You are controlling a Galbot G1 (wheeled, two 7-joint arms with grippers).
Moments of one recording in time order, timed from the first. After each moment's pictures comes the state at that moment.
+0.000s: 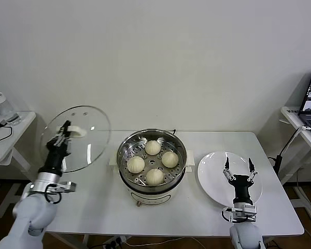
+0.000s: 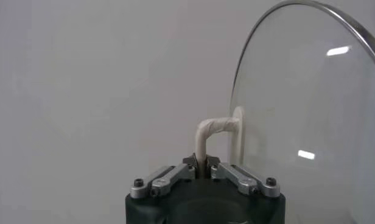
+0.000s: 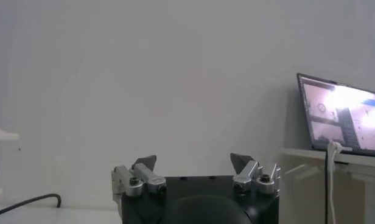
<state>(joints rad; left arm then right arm) 1.24 -1.07 -0.56 -1.97 0.97 0.07 -0.14 -1.26 1.36 0.60 1.51 0.04 0.45 0.19</state>
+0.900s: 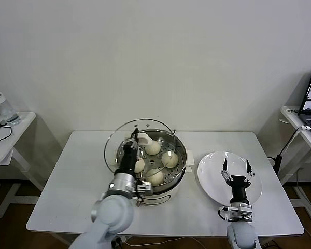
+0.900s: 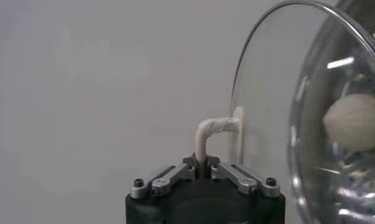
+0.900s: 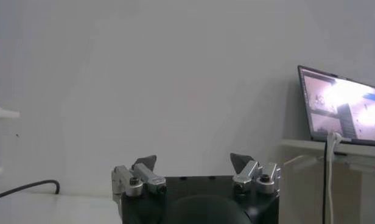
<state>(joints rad) 1.04 -1.30 0.00 -2.01 1.32 0.51 0.19 -1.24 1.40 0.62 1.45 0.00 0.46 0.19</state>
